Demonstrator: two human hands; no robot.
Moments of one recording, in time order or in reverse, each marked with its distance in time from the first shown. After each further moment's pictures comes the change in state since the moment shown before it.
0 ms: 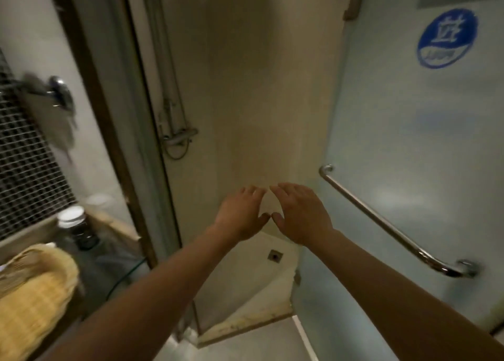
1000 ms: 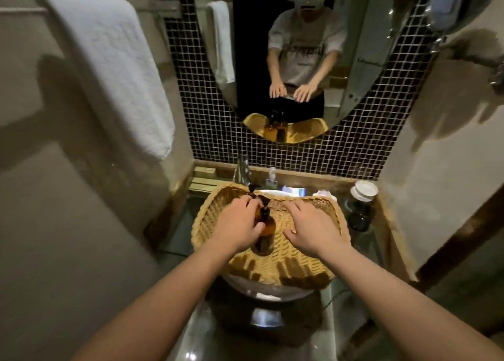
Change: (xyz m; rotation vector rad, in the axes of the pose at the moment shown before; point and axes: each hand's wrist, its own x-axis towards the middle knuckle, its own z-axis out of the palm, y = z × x) left_hand -0.393 -0.356 -0.062 0.270 0.152 -1.343; right_hand 0.165 -0.541 0.155 0.510 -0.182 -1.079
